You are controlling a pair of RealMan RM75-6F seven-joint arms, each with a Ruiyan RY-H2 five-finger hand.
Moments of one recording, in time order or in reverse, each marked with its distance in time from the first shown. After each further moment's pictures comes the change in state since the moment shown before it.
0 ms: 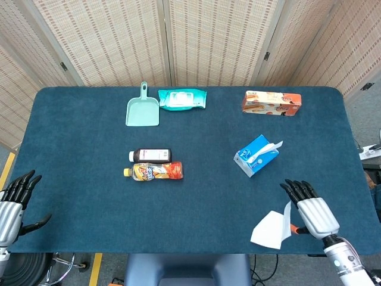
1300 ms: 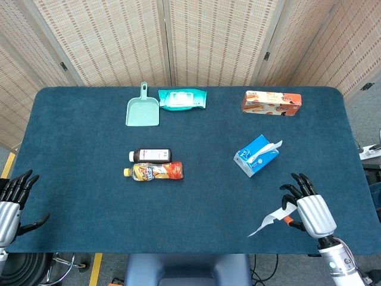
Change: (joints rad) left arm 0.003 0.004 -0.002 0.002 -0.003 0.001 -0.006; right arm -0.014 -0.124 -0.003 0.106 -0.066 0.173 0.048
